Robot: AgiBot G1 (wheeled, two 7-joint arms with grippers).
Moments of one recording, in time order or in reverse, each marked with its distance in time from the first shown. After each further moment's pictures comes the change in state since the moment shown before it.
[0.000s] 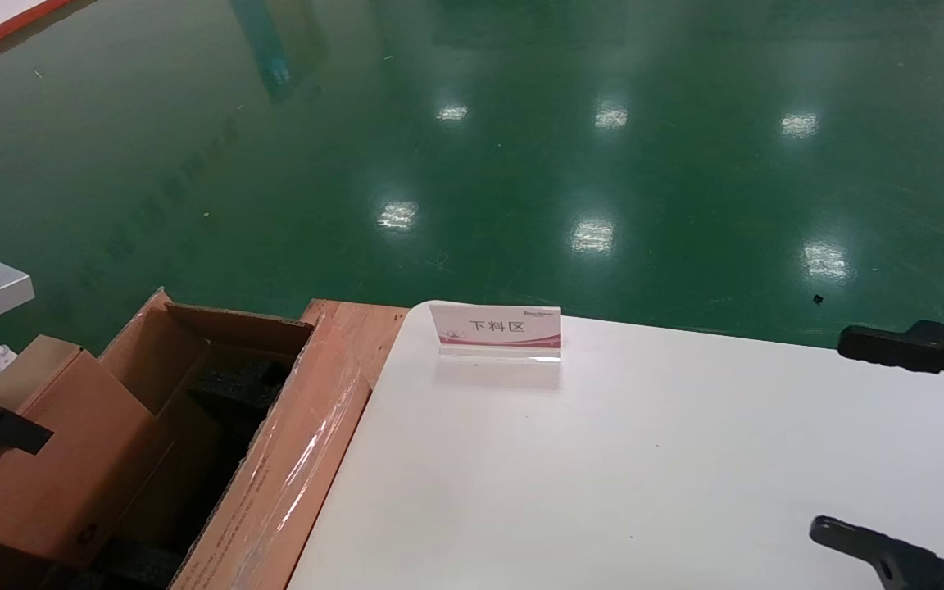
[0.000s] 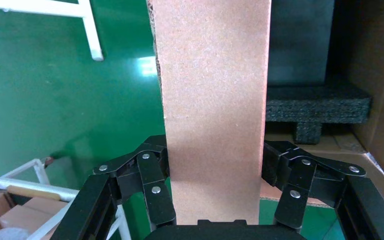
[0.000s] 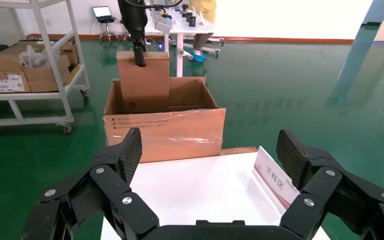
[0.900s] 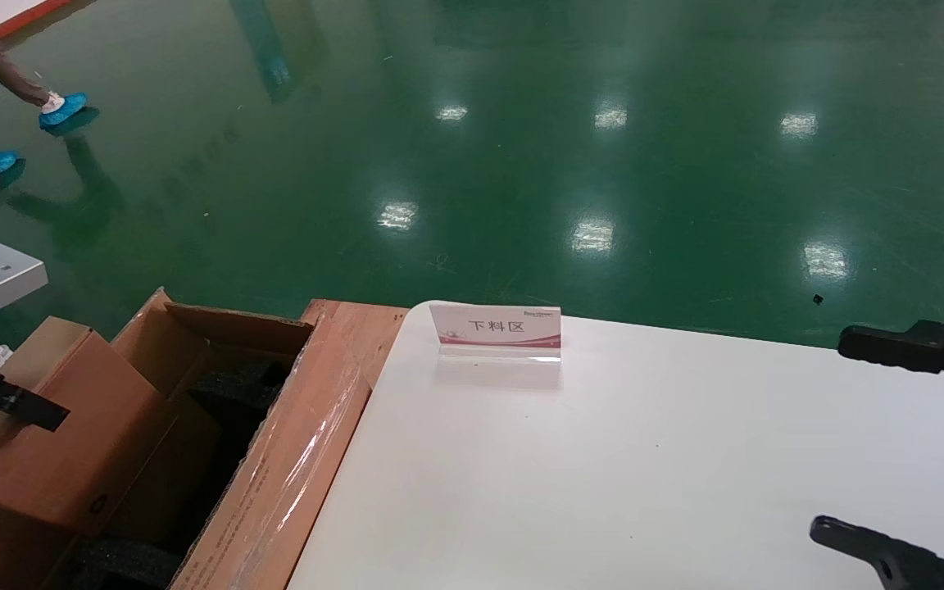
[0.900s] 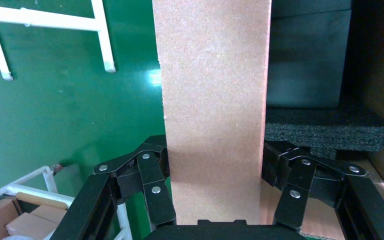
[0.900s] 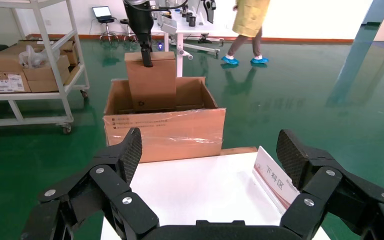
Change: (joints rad) left arm 0.068 0.006 -0.017 0.001 0.050 -0.090 -0.034; right arm 0.000 0.001 -0.001 0.000 0.001 0.001 -0.001
